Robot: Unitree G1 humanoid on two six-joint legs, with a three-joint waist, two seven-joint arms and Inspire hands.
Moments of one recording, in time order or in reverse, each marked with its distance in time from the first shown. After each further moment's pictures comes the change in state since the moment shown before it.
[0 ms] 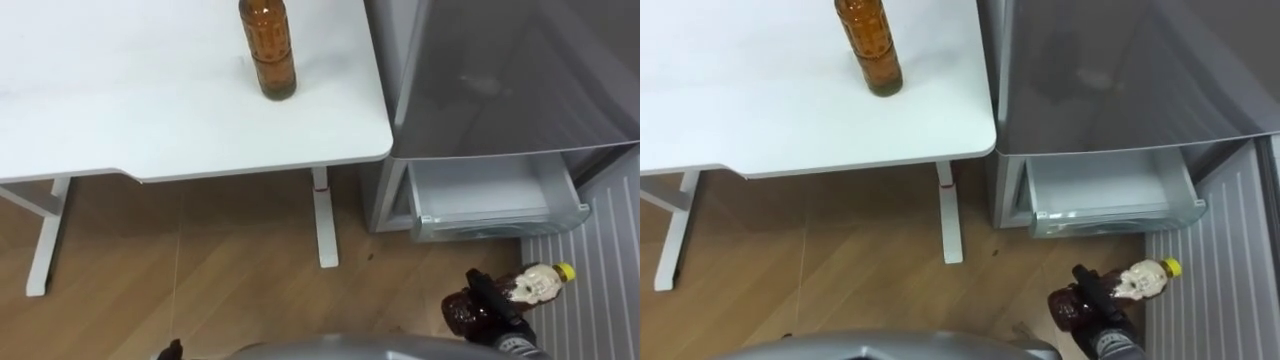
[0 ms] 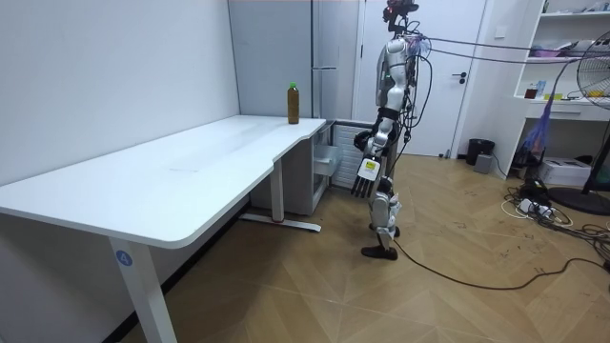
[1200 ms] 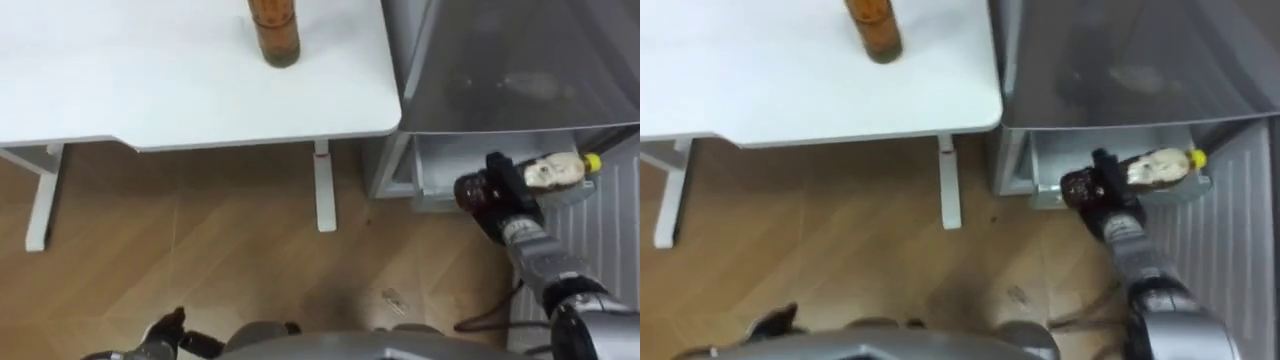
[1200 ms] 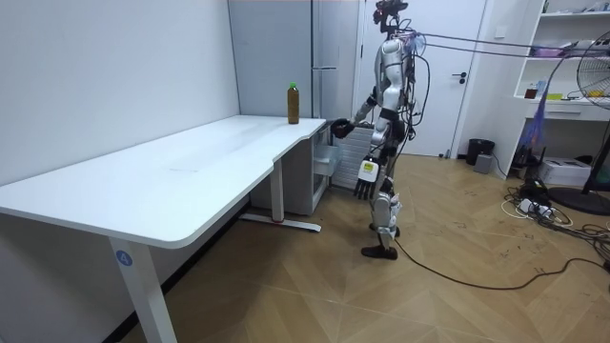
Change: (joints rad) left arm -0.143 0.074 -0.111 -0.017 0.108 0.080 -0.086; right arm -0.403 -0.094 0.027 -0.004 0.227 0.018 -0.040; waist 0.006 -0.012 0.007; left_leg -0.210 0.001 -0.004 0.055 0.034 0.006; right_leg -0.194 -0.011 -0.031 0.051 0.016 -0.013
